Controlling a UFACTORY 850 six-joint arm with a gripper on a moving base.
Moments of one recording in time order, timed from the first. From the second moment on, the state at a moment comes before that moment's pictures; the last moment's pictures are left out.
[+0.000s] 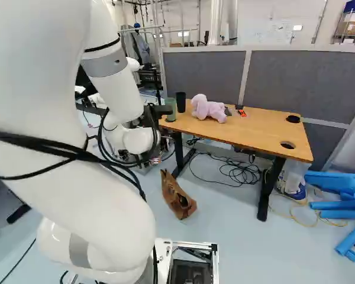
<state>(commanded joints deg) 1.4 -4.1 -21.6 0.0 42.1 0.0</state>
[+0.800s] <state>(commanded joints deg) 1.7 -18.4 -31.2 -0.4 34.5 0.0</state>
